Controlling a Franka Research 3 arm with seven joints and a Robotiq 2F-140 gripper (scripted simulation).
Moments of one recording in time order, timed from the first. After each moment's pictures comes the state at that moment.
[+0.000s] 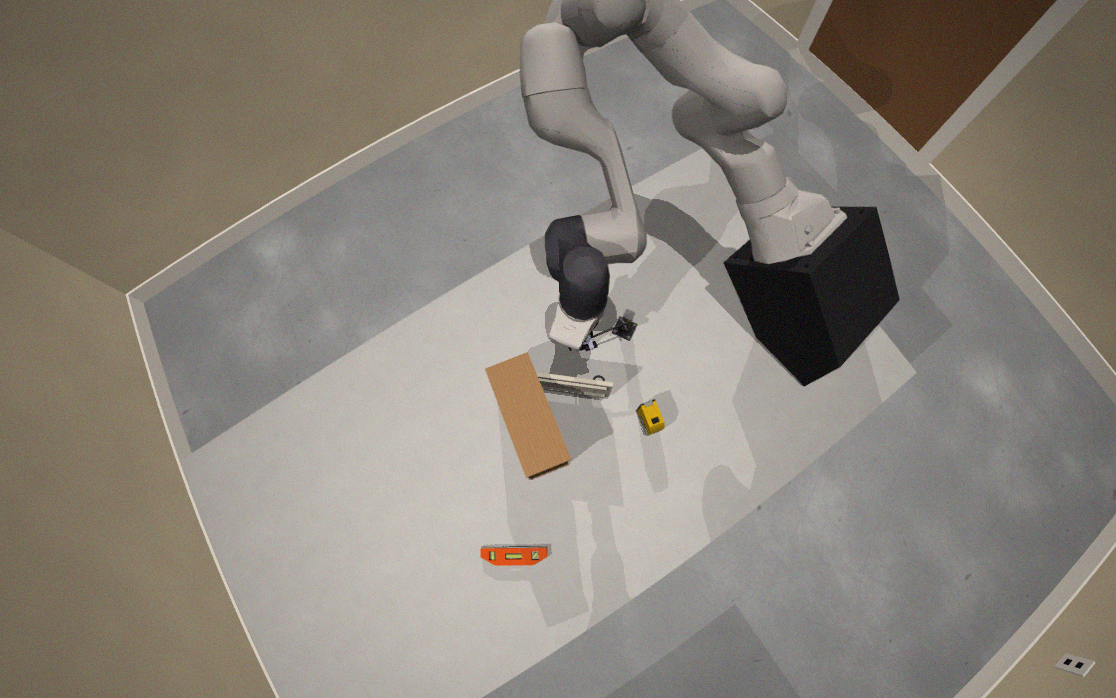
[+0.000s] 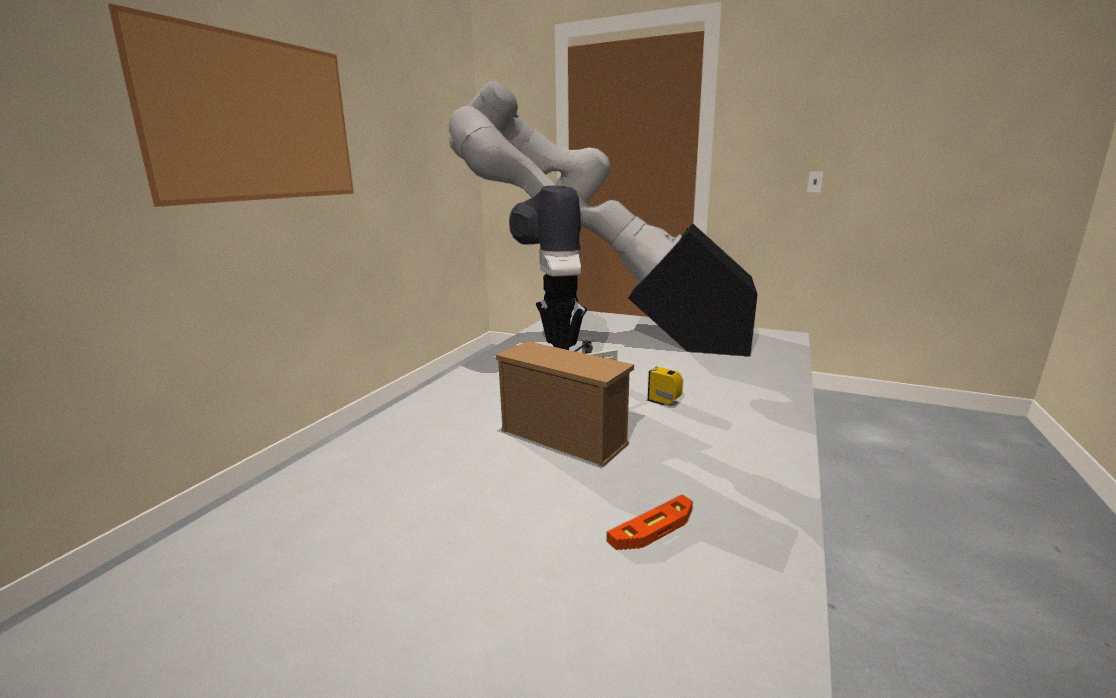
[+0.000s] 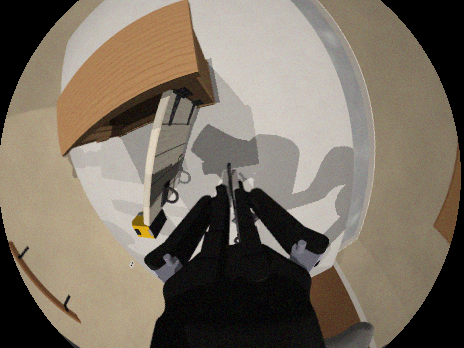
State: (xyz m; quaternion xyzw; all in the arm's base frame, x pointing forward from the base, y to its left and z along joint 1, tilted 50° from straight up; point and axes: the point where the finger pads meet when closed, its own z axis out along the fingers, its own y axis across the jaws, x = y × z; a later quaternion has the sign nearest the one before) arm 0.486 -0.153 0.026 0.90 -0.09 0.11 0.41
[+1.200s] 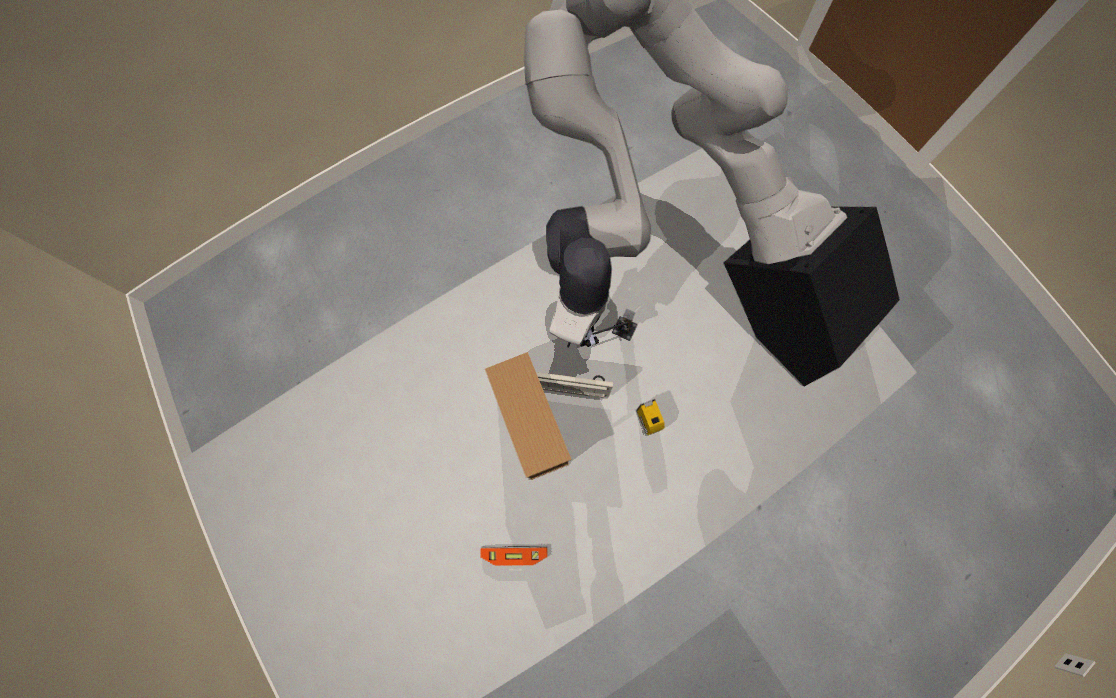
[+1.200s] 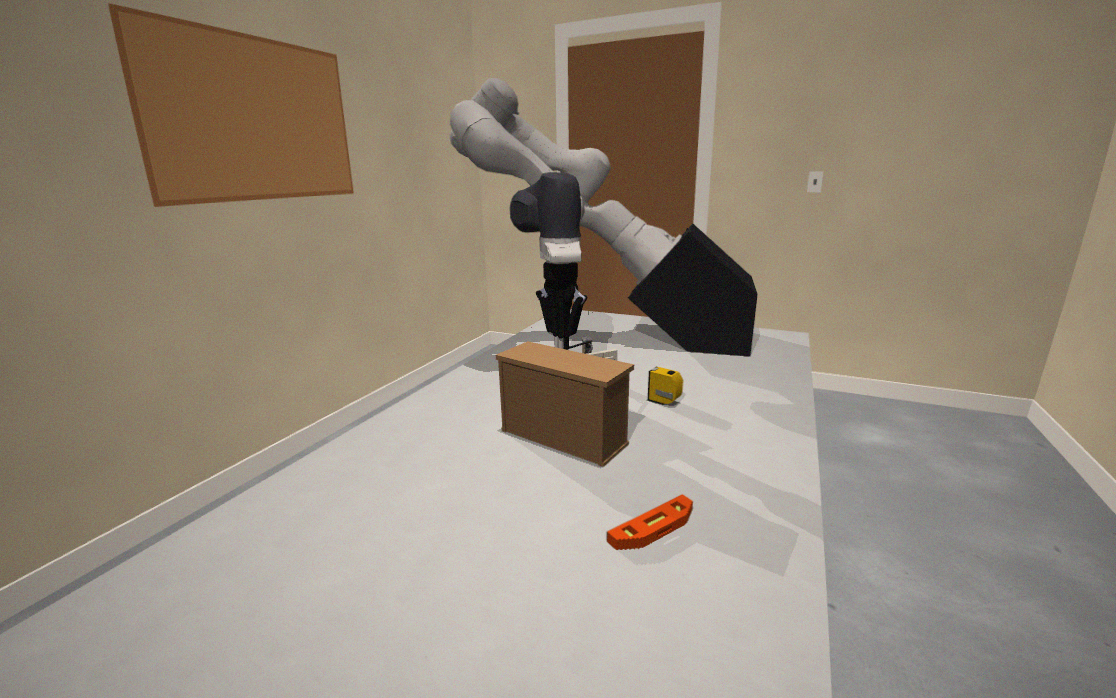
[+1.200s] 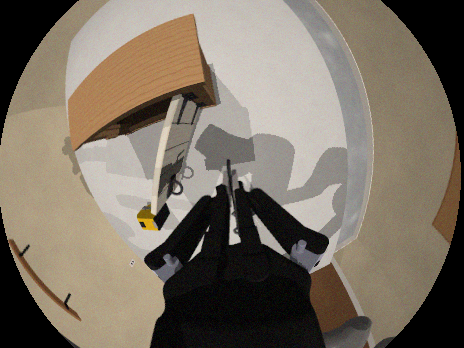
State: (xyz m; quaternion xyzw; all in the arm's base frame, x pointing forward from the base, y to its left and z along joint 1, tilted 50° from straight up) arm 0.481 -0.132 0.043 0.90 -0.08 0.11 0.41
